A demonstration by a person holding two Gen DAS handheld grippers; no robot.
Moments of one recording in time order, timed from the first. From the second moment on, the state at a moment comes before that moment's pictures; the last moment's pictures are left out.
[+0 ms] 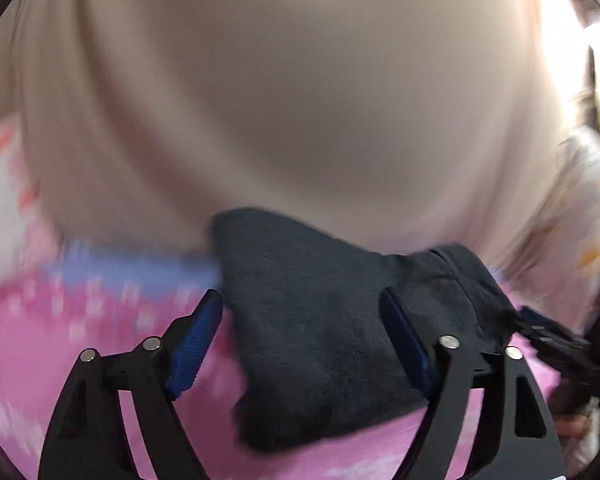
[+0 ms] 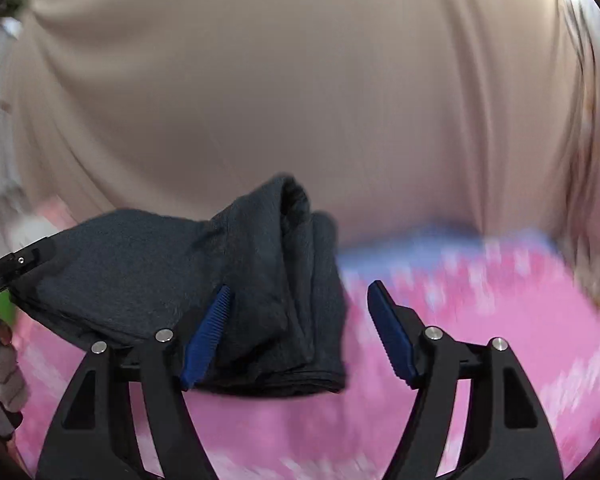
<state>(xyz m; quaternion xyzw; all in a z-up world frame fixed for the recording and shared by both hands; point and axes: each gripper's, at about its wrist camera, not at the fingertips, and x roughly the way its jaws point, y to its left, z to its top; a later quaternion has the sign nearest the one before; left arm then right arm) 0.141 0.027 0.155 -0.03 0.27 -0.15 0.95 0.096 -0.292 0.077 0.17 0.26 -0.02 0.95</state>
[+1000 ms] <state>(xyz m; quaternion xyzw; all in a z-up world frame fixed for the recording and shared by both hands) 0.158 0.043 0.058 -0.06 0.38 -0.03 0.92 0.095 -0.277 0.053 0.15 0.30 -0.04 0.94</state>
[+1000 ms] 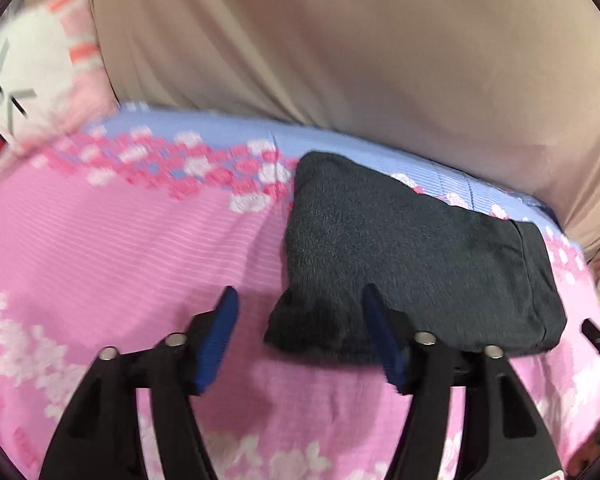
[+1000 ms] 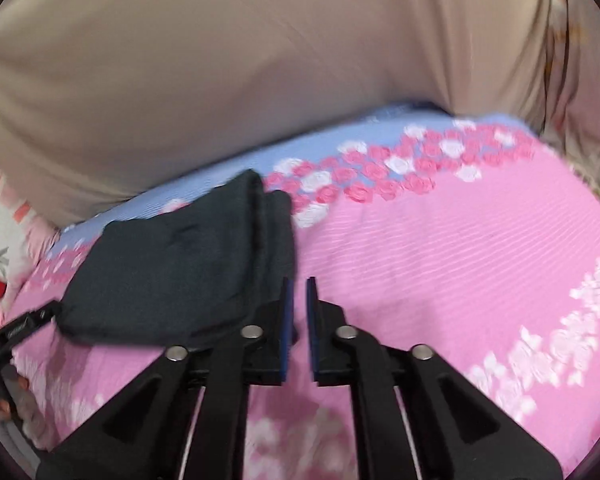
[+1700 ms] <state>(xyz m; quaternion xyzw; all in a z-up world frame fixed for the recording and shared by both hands) 0.065 0.009 0.042 0.04 0.34 -0.01 0.94 0.008 -0.205 0.042 0.08 0.29 -0.08 0.95</state>
